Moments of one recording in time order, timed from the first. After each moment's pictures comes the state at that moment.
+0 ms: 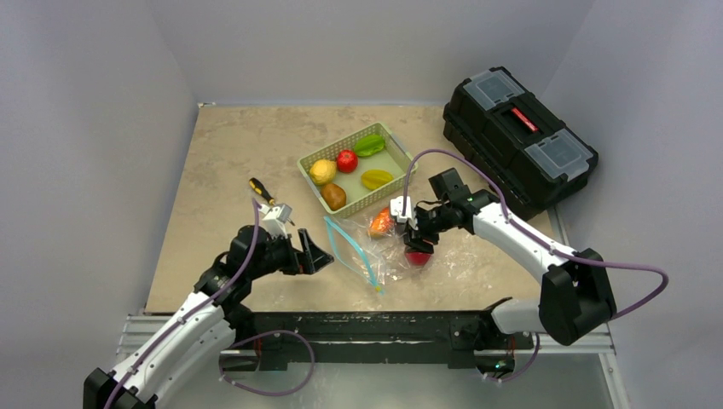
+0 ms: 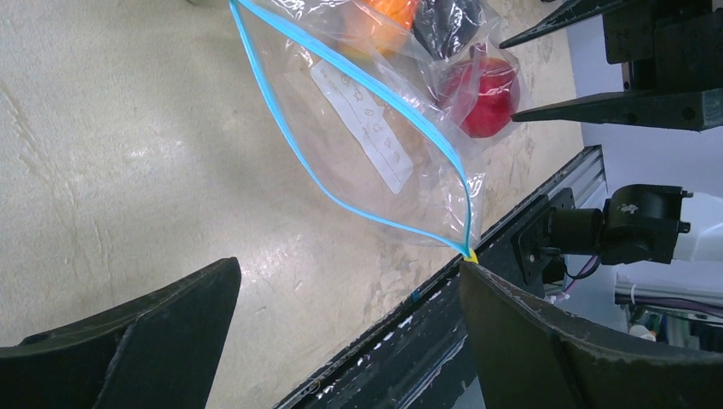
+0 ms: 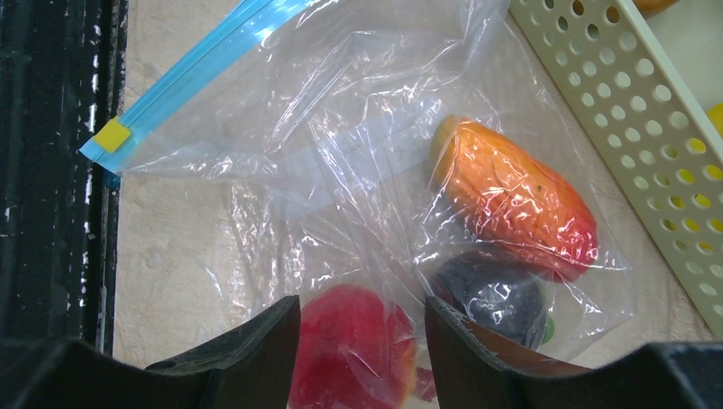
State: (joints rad) left arm -0.52 0.57 0.33 -0.27 0.31 -0.70; right arm 0.47 1.34 0.89 -0.66 -0.65 -0.96
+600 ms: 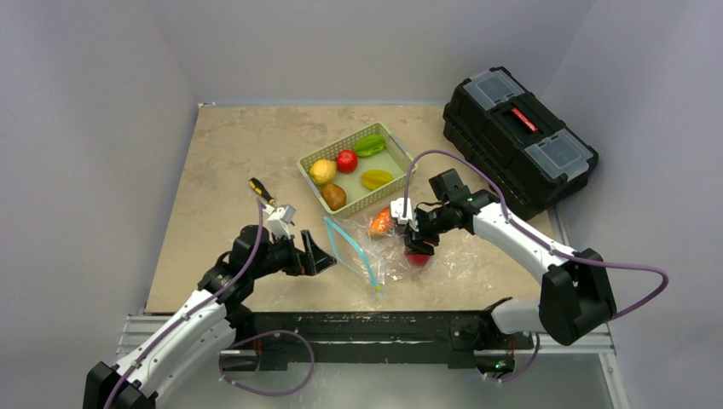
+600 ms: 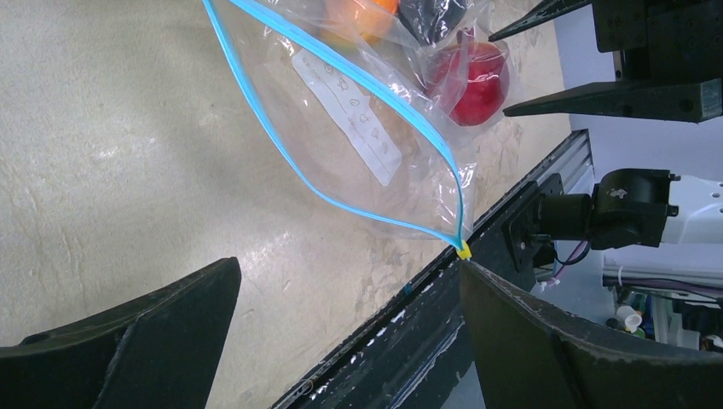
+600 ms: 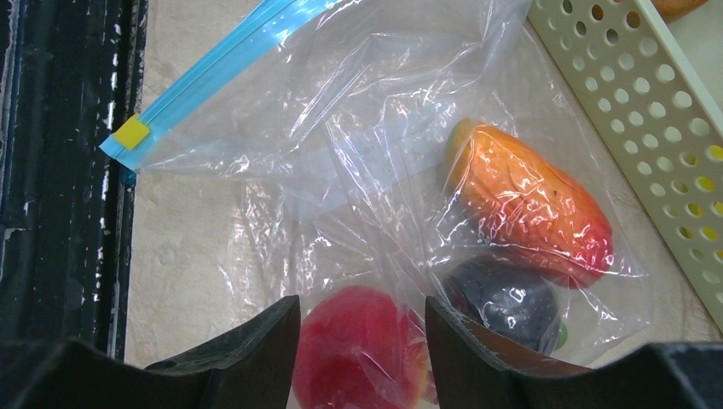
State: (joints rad) left arm -0.52 0.60 0.30 -0.20 0.36 -0.70; right arm 0.47 1.34 0.89 -0.69 -0.67 -0.98
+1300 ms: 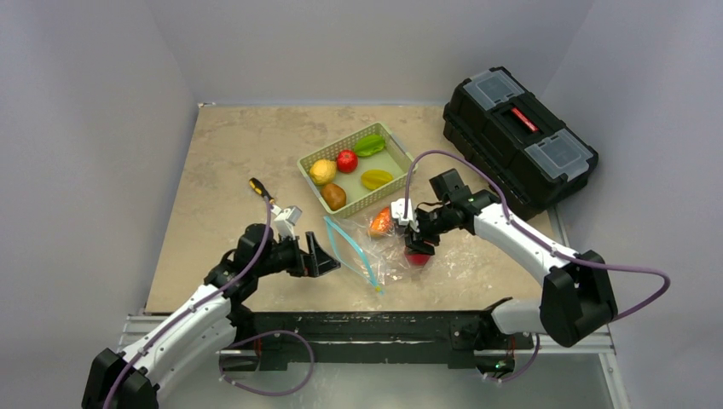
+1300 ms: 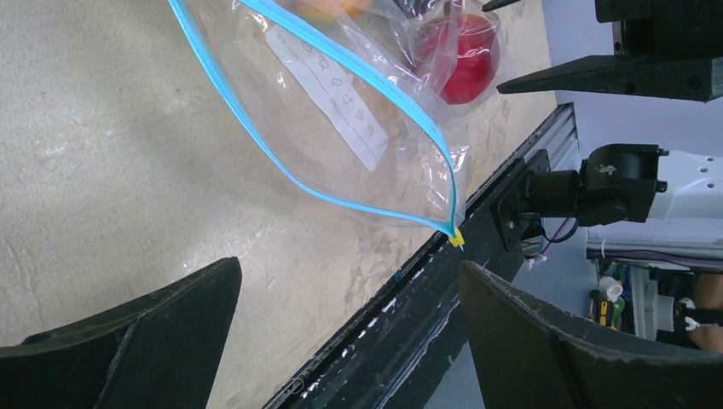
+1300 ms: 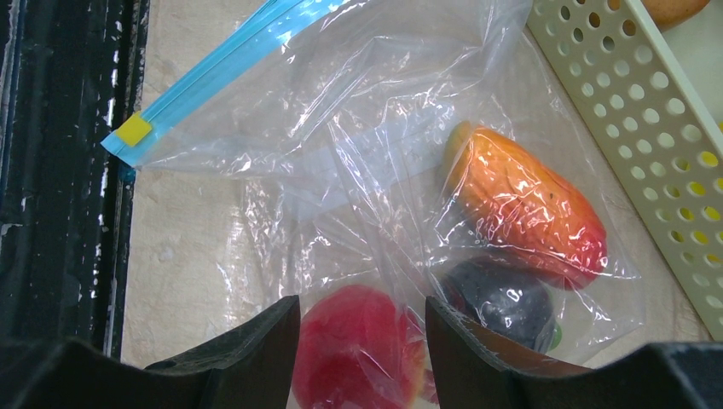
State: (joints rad) left arm -0.52 0.67 0.28 -0.12 0.44 -0.70; right arm 0.47 1.33 0.89 -0.69 -0.67 -1.00
